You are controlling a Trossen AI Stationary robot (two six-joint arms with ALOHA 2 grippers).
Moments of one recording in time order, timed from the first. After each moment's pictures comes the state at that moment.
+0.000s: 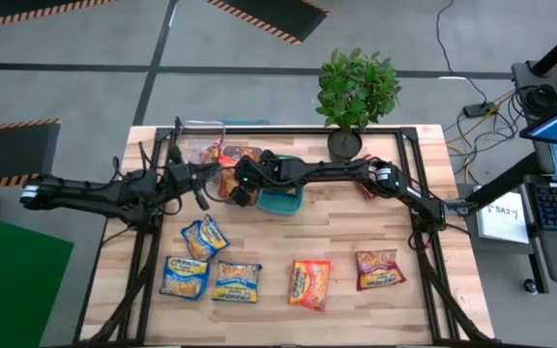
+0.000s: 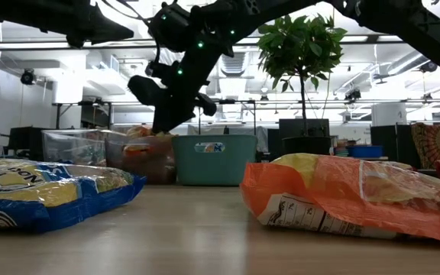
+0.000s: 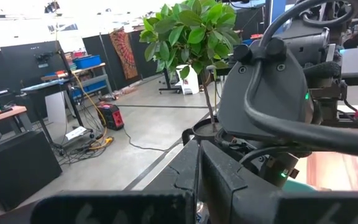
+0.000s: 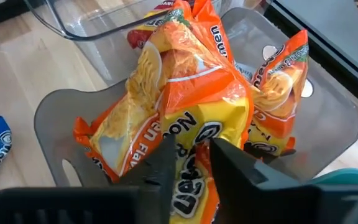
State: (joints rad) left arm -0.04 0.58 0.41 0.21 -0.59 0.20; right arm -0.12 2.34 2.07 -0.55 0.34 0.34
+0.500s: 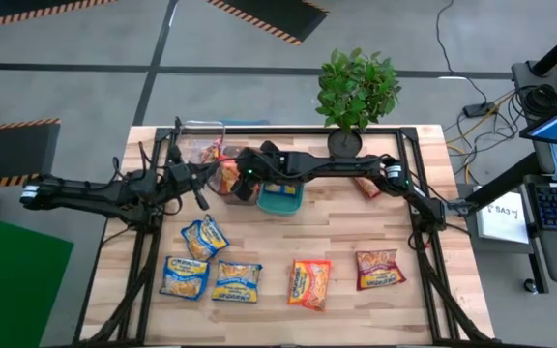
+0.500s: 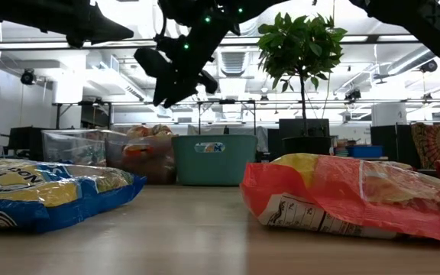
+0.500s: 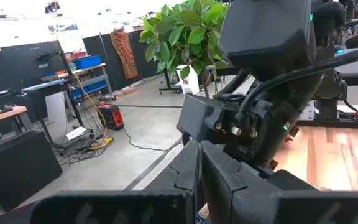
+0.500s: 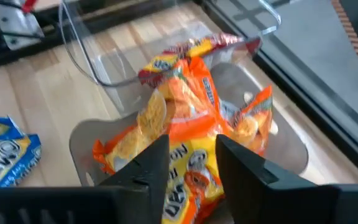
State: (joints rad) left arm -0.04 0.58 0.41 0.21 -0.59 0.20; right arm -0.12 2.25 2.07 -0.55 0.34 0.25
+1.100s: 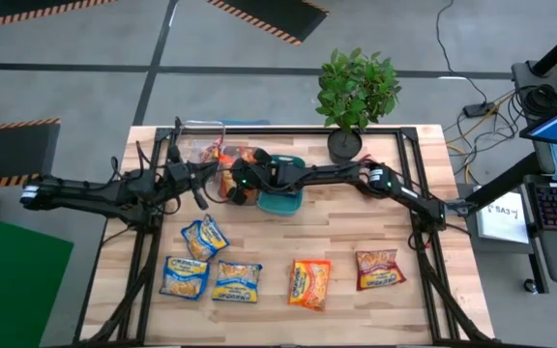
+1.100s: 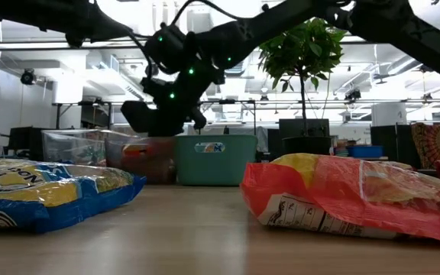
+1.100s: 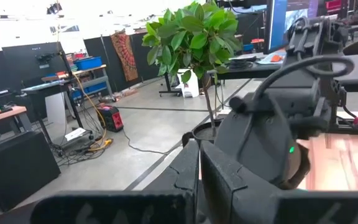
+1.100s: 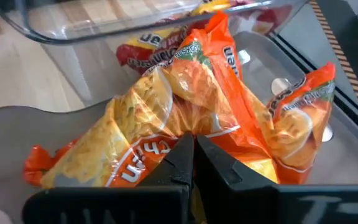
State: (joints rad) left arm -0.04 0.56 0.41 0.21 -0.59 0.19; right arm -0.14 2.42 2.03 -0.31 0.39 0.18
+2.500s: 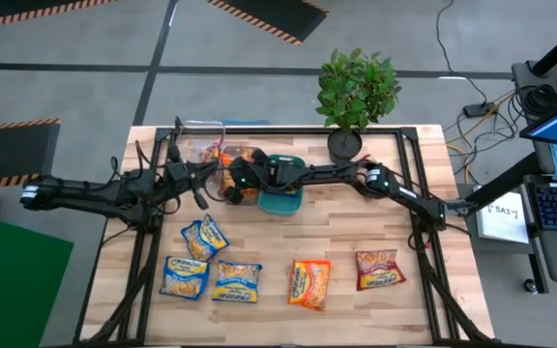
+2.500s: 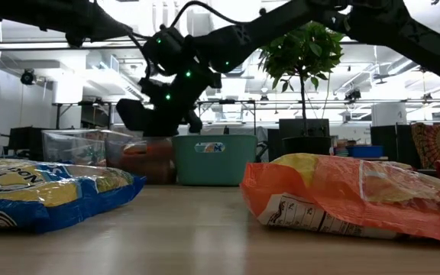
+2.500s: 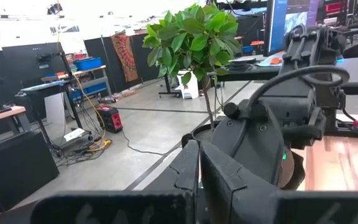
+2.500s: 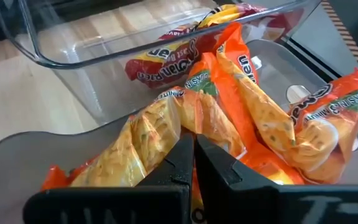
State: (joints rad) left arm -0.04 0.57 0.41 0.22 -0.59 0.19; right arm -0.14 2.45 2.05 -0.27 0.36 0.22
